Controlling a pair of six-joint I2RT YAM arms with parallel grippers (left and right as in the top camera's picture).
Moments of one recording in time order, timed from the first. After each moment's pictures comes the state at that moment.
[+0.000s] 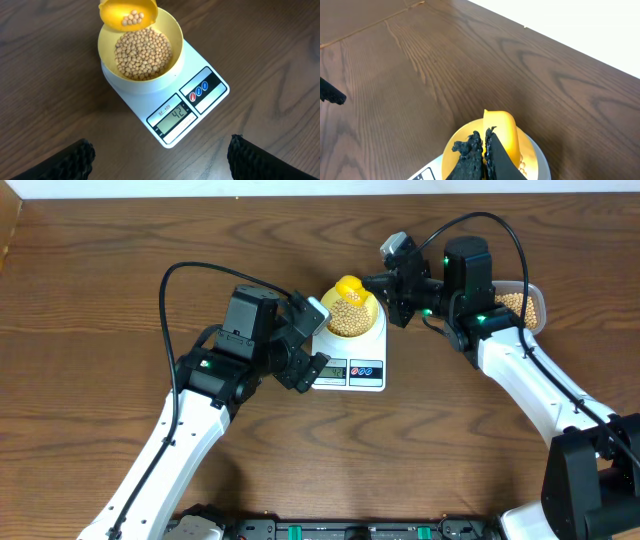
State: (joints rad) left arm -0.38 1.29 1.07 -0.68 0.28 0.31; right arm 0.29 1.67 1.12 0.04 -0.68 -0.19
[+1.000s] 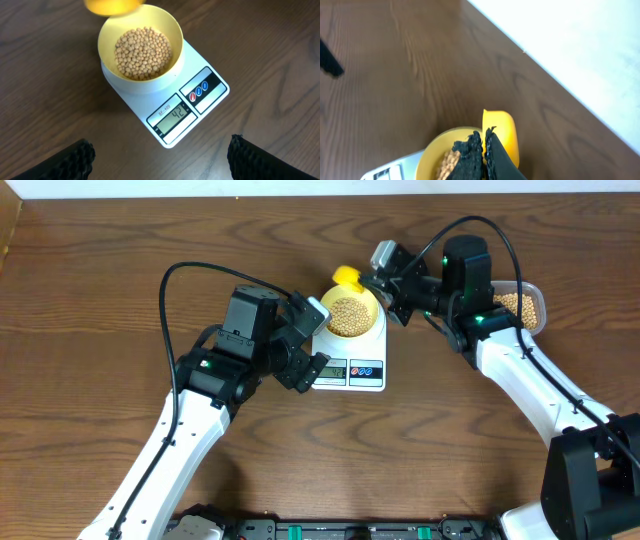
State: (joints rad) left arm -0.38 1.29 1.07 -0.68 0.28 0.31; right arm 0.30 1.67 1.12 0.11 -0.70 -0.45
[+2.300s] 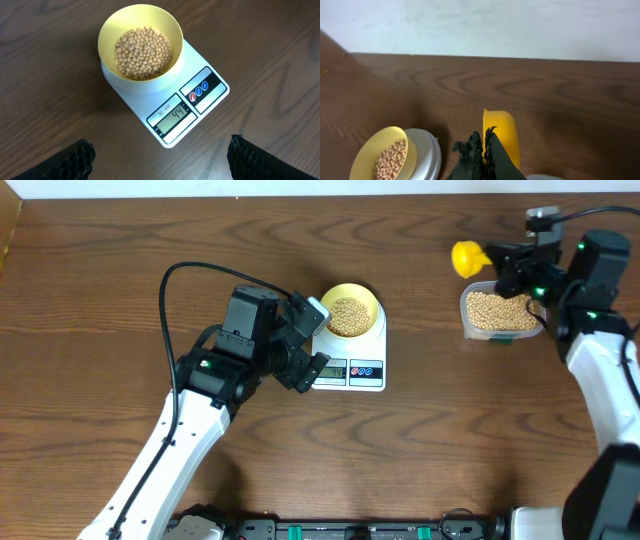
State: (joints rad) left arm -0.38 1.29 1.07 -0.68 0.28 0.31; right arm -0.17 1.56 1.12 -0.05 -0.64 0.00
